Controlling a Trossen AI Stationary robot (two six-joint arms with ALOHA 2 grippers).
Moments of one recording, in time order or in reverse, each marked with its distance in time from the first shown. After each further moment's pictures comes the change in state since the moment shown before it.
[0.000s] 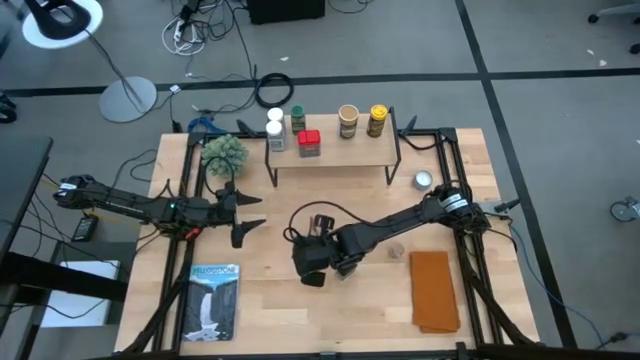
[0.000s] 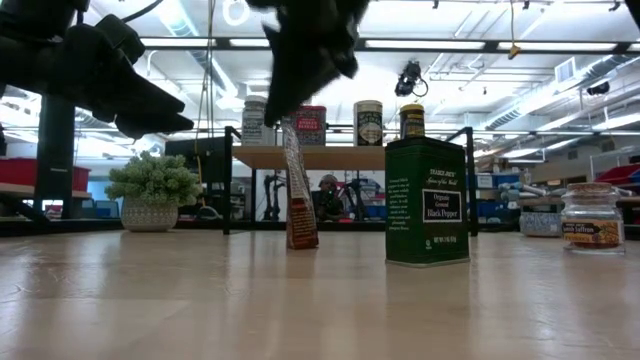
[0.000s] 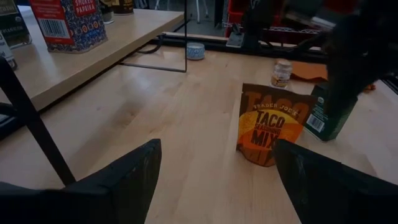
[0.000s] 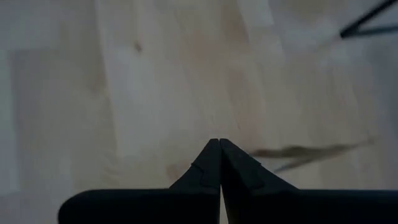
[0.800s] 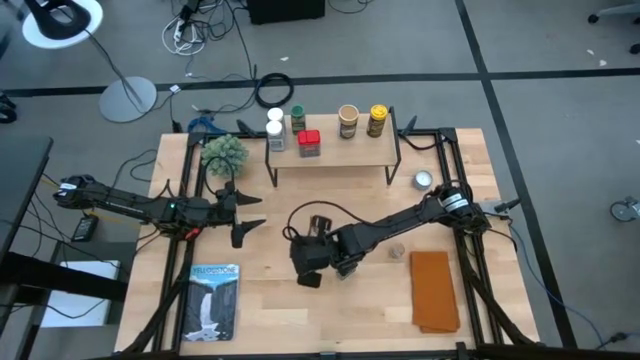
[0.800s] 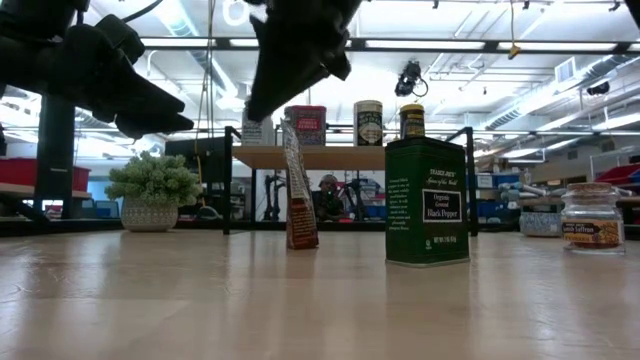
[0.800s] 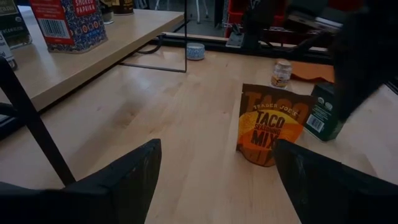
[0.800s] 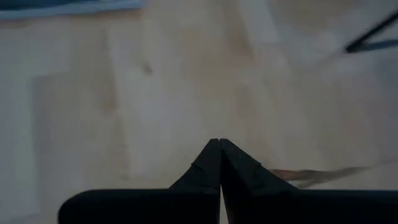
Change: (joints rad) left arm 0.000 0.000 0.000 0.001 0.000 0.000; right arm -0.006 0.000 -0.013 0.082 0.000 0.004
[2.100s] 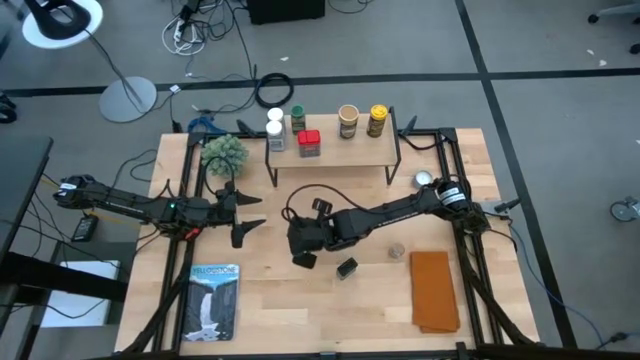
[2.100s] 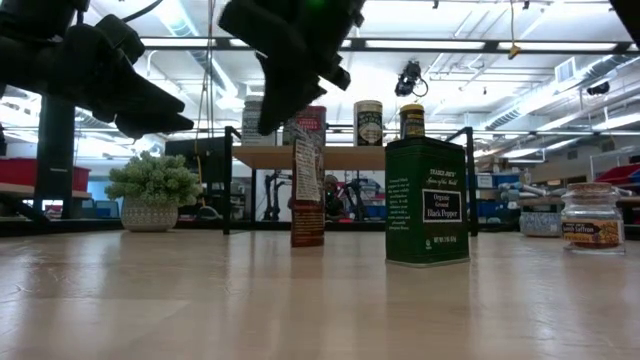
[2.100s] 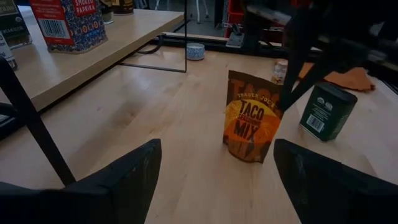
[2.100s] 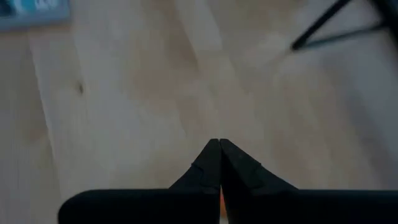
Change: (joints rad) left arm 0.000 0.000 0.000 0.000 0.000 0.000; right arm -0.079 0.000 0.000 -0.022 0.052 0.002
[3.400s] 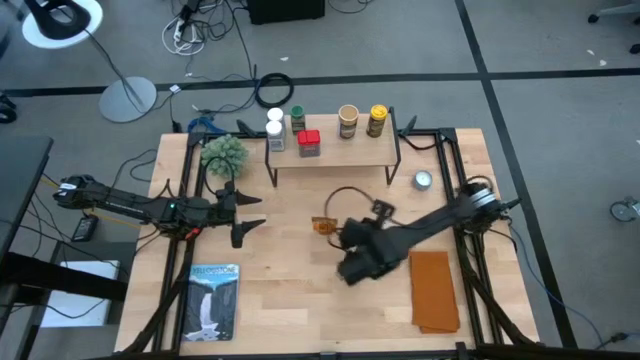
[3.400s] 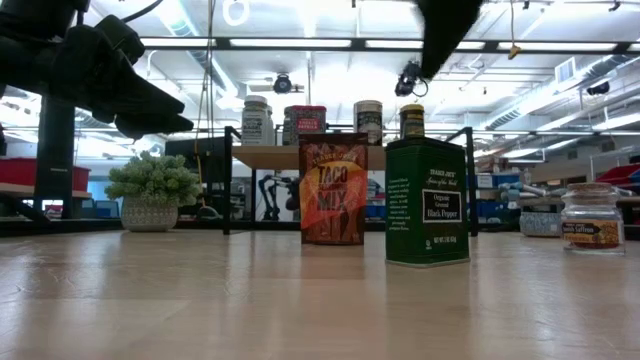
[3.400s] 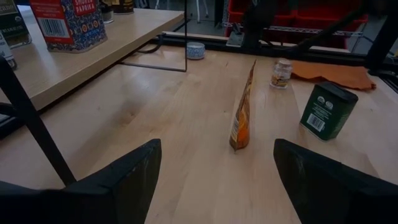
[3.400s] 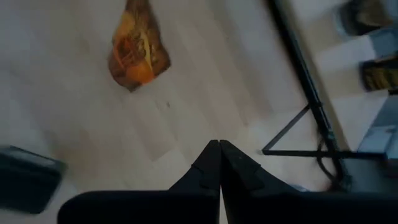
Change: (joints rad) left arm 0.000 0.000 0.000 -0.004 0.000 0.000; right arm 0.211 -0.198 -0.064 -0.764 0.248 0.507
